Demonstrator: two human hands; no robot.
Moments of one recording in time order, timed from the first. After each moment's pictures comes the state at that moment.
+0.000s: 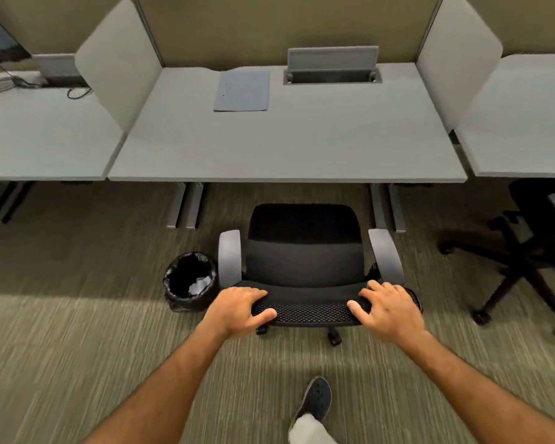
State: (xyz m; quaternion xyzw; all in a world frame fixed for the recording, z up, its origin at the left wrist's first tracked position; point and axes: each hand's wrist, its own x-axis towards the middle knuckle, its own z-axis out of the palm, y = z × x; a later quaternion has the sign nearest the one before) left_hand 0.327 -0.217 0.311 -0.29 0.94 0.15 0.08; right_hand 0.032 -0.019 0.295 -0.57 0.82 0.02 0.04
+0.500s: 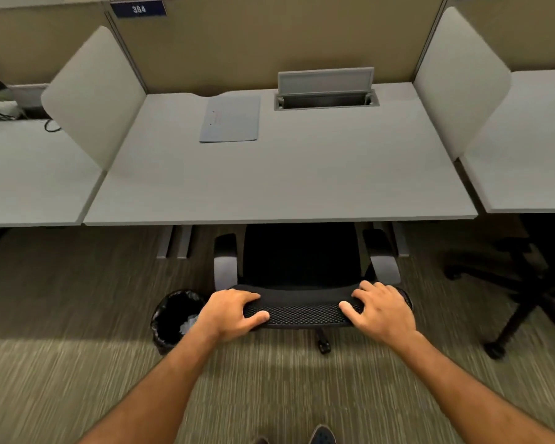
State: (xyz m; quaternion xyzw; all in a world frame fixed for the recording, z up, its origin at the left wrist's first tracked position) left_hand 0.233 -0.362 0.311 -0.32 0.93 0.16 0.07; right_hand -0.058 -0.158 0.292 -0.55 0.83 -0.02 0.03
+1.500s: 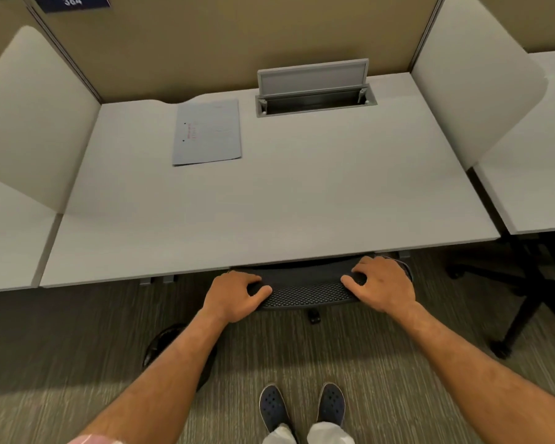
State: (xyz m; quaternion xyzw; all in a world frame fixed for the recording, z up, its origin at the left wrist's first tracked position) left_hand 0.109 -0.556 0.308 -0.34 0.91 0.20 0.10; right_hand -0.167 -0.349 0.299 -0.50 0.86 -0.01 0.10
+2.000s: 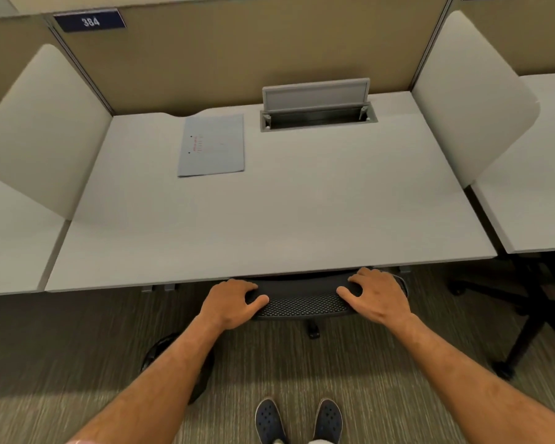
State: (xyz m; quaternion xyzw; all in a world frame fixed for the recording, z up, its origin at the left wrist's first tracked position) left_hand 0.101 -0.557 0.323 -0.36 0.90 0.20 0.13; right_hand -0.174 -0.353 0.311 -0.49 0.86 -0.01 0.16
